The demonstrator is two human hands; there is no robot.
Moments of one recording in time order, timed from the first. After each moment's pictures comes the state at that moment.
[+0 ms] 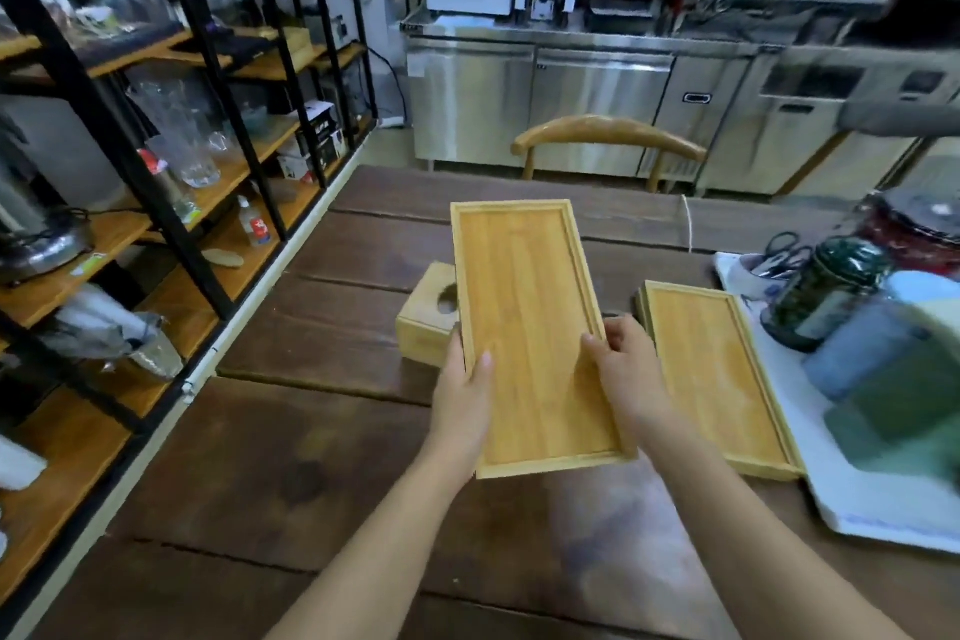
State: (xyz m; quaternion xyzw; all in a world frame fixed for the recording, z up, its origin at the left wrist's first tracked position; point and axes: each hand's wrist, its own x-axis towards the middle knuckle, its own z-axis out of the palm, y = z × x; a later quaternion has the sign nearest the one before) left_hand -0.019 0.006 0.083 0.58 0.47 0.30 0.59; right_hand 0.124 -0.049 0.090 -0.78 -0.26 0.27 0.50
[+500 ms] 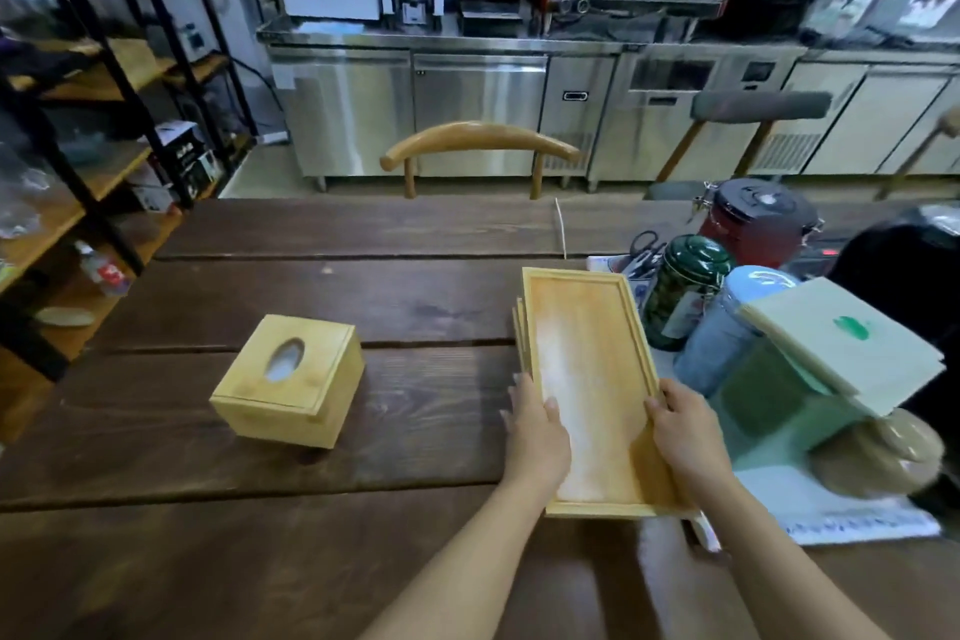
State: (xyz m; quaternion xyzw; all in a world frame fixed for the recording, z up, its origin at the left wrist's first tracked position) left_hand 0.190 -0.060 0.024 0.65 0.43 0.10 0.61; right_hand 0.293 -0.156 0.040 -0.90 -0.15 0.15 0.37
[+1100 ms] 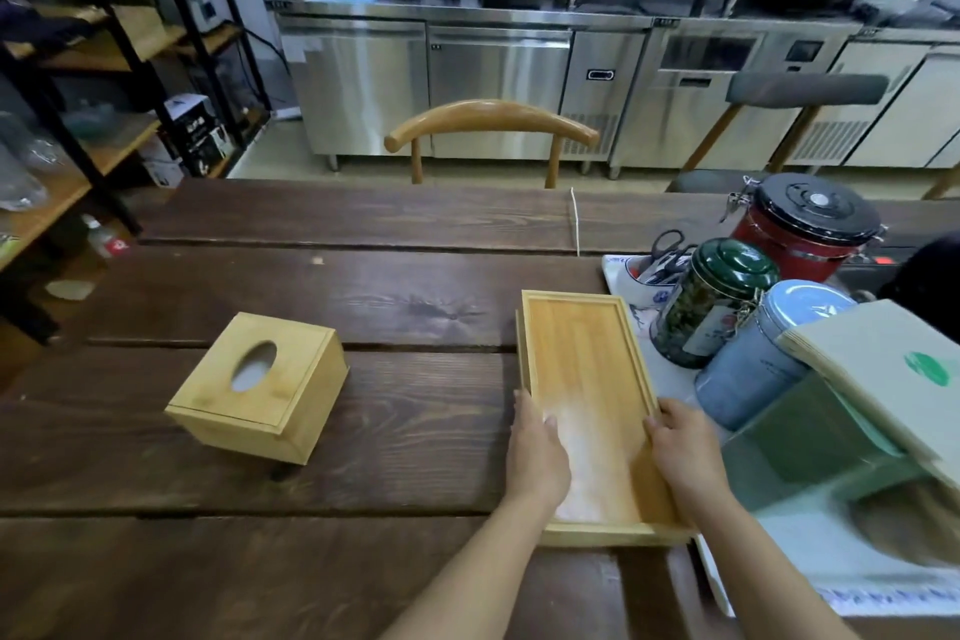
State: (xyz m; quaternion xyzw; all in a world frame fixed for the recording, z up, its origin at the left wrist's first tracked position) left_hand 0.230 -0.047 -0.024 0.66 0.46 0.10 0.58; right_hand 0.335 -0.134 -0.002 -0.91 -0.14 0.18 0.36
